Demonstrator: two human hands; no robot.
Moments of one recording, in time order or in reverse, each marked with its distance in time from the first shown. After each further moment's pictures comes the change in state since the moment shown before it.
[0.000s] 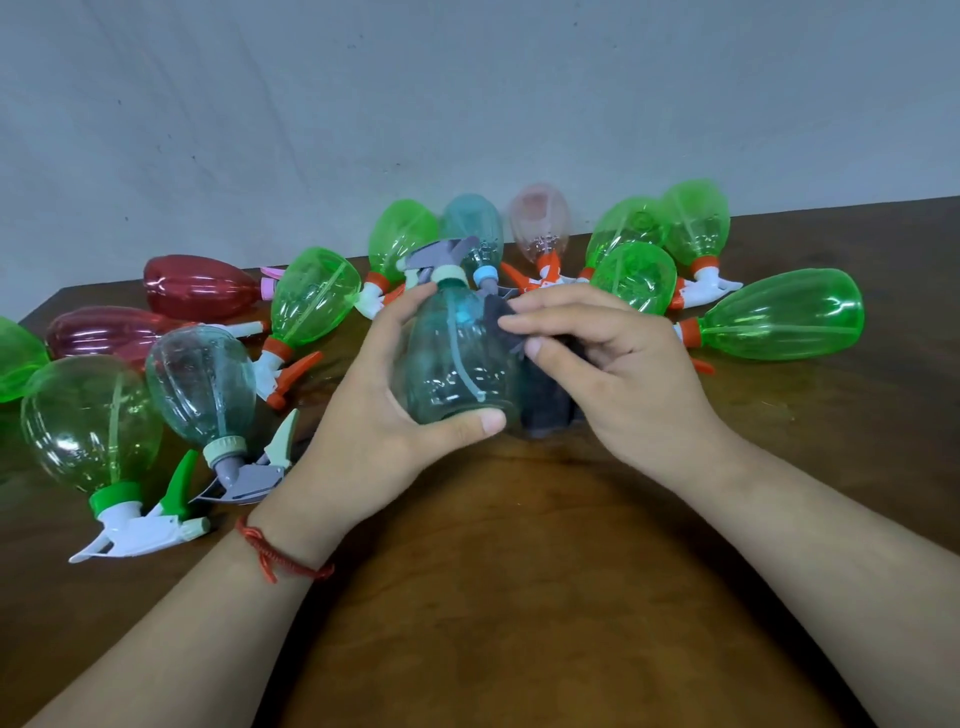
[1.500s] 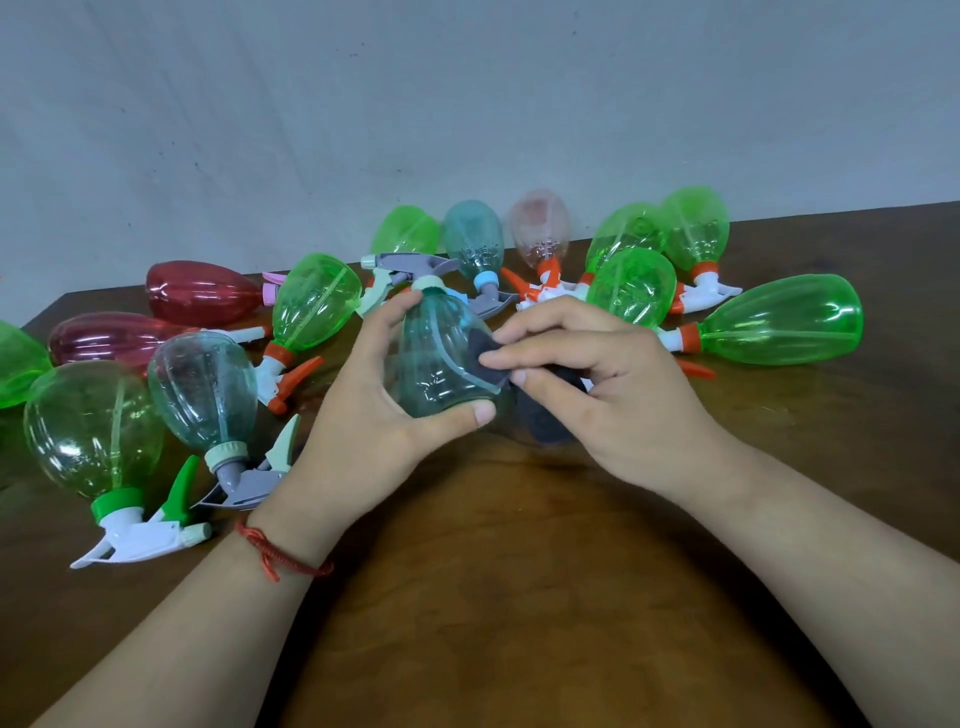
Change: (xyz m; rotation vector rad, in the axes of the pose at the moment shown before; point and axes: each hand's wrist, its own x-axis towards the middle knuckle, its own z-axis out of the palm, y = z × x) left_hand 0.006 -0.009 -0.003 0.037 0.080 -0.017; right_hand -0.001 -0.007 -0.002 -0.113 -0.127 -0.057
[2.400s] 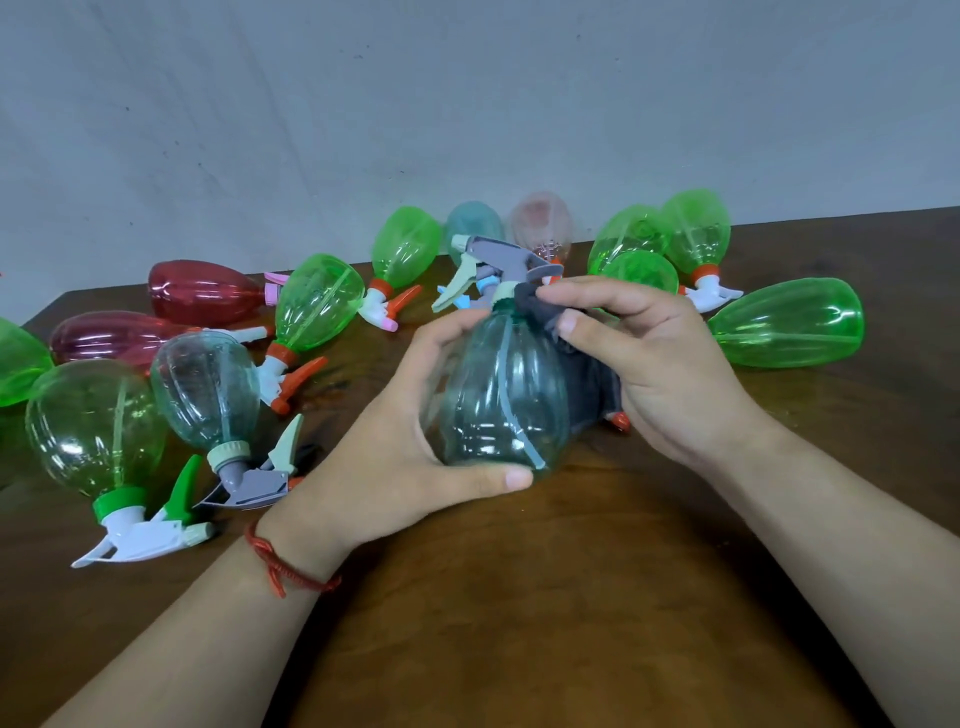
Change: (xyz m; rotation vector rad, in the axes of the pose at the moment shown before) left_hand -0.011 0.012 0.003 -0.050 -0.328 0.073; right_hand 0.010 0.011 -0.011 0.672 0.171 0.272
